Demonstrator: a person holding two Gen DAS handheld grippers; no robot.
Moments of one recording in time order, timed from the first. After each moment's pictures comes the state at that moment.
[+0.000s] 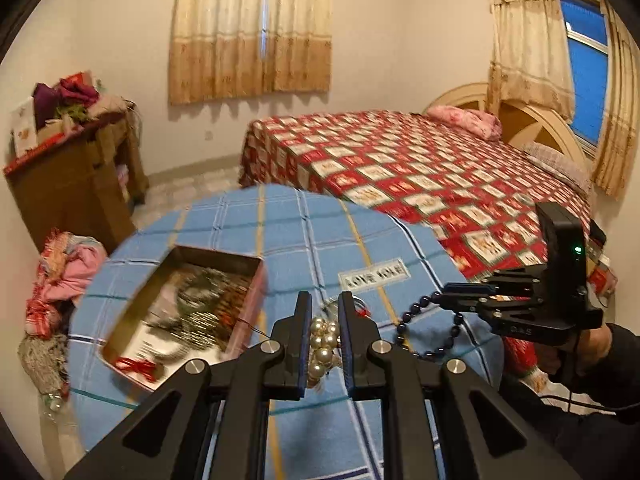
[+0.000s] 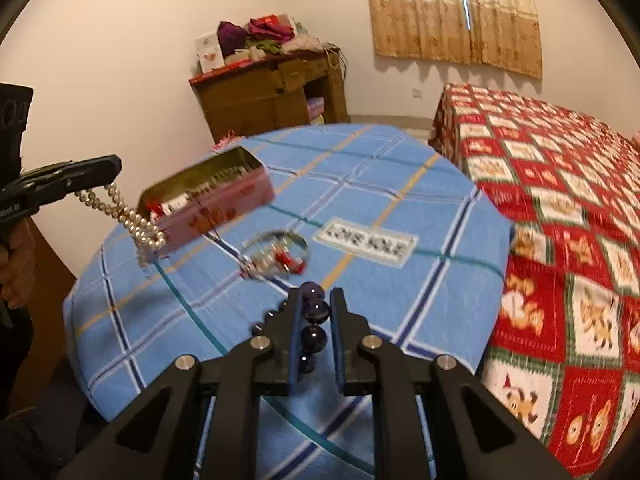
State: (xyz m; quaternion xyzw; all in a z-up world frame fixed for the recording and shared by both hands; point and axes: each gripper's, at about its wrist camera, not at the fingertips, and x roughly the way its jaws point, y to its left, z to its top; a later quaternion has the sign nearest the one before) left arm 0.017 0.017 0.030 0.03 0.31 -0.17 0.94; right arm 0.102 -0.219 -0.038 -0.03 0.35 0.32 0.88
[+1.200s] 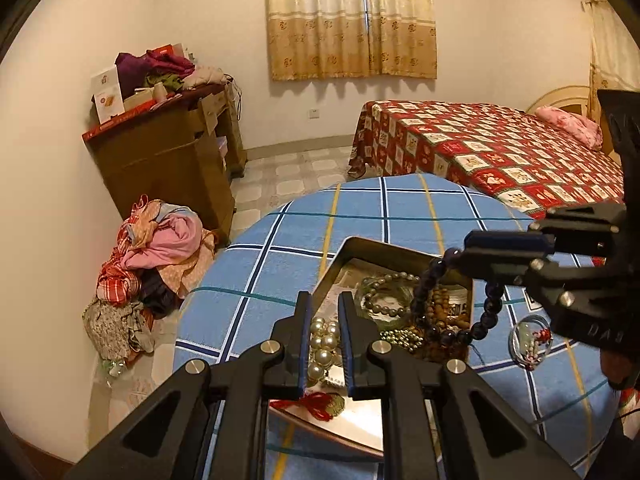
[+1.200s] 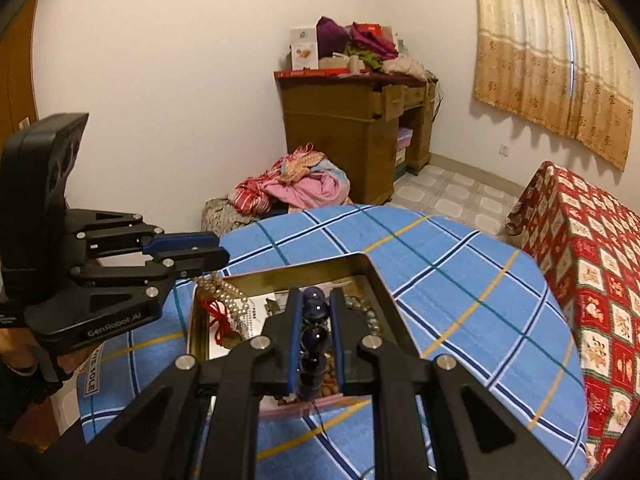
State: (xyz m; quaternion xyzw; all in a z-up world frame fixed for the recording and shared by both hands) left arm 0.096 0.135 0.001 0.03 0.34 0.00 0.94; right arm 0.178 -0.024 0.005 -0.11 0.31 0.43 0.84
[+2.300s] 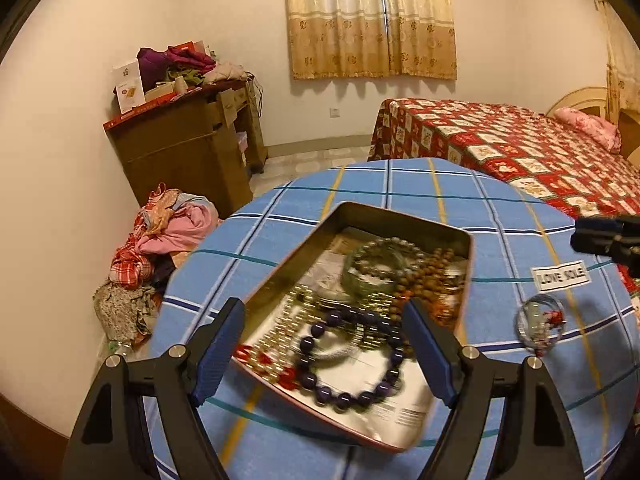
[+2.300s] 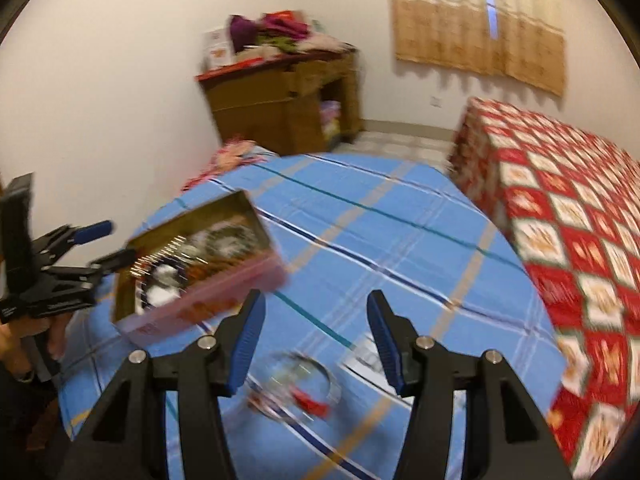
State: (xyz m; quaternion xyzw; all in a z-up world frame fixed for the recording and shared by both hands) left arm 0.068 0.103 -0.034 0.03 0.33 0.05 0.94; right arm 0.182 -0.159 -0.030 -0.03 0.37 0.31 0.88
